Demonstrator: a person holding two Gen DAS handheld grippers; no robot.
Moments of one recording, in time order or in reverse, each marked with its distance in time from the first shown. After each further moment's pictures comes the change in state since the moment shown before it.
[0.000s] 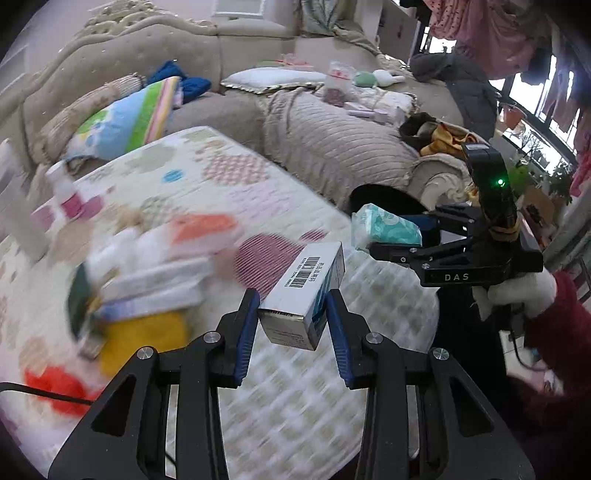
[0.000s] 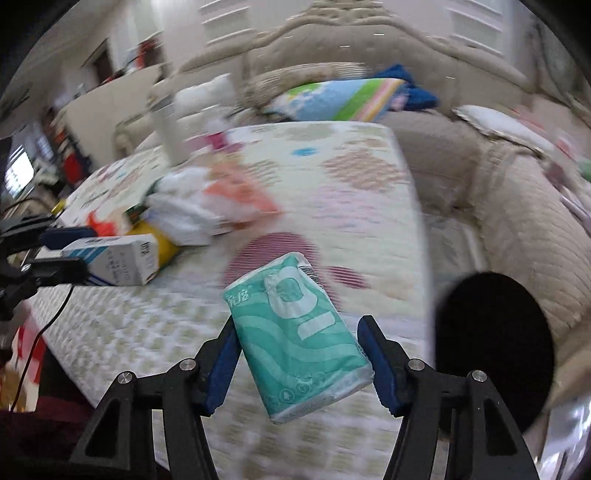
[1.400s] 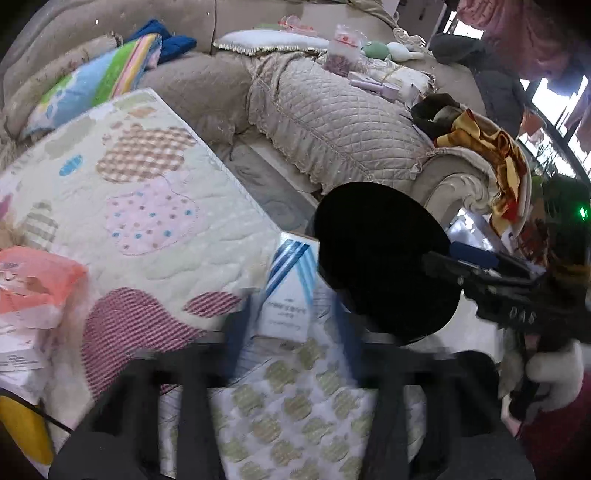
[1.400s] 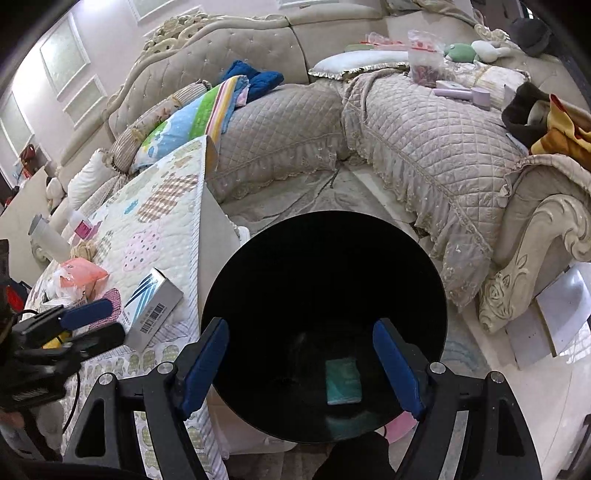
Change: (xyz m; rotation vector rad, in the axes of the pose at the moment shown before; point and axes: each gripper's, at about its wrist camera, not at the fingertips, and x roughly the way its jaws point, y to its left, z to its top) left arm 0.167 -0.064 0.062 -0.097 0.137 -0.018; right arm -0.007 -0.162 -0.038 0.432 -0.015 -0.147
